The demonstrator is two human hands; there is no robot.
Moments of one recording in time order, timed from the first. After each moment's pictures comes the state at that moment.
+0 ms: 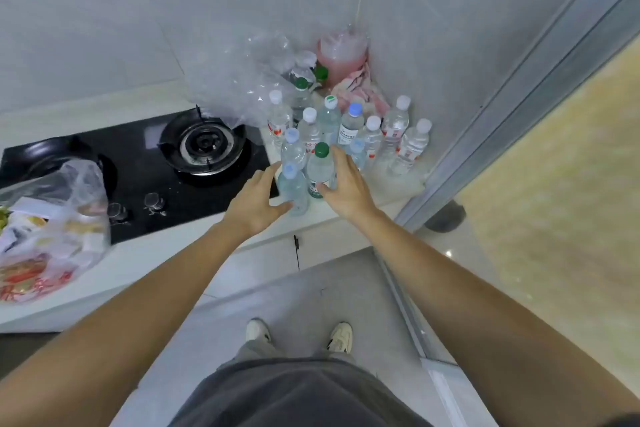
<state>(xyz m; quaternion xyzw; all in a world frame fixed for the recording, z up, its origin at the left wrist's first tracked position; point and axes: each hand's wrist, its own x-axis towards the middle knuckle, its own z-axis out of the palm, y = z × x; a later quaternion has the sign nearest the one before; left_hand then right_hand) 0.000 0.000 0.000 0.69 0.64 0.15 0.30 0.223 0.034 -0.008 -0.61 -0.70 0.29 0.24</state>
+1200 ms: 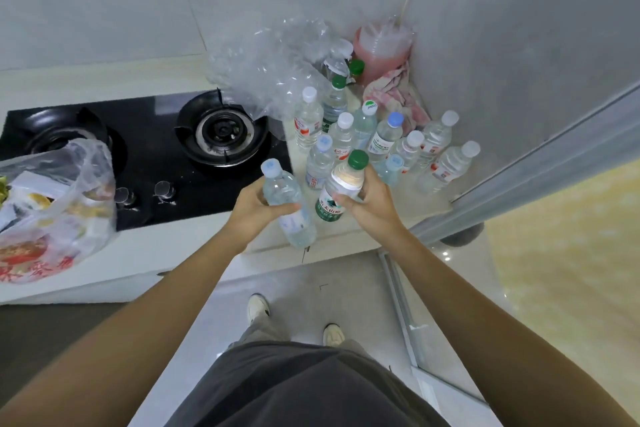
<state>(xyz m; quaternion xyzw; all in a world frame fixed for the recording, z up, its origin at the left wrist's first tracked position) -0.036 0.010 -0.013 0.41 0.62 0.37 0.56 0.211 0.055 -0.010 -0.57 -0.61 0.45 0.32</state>
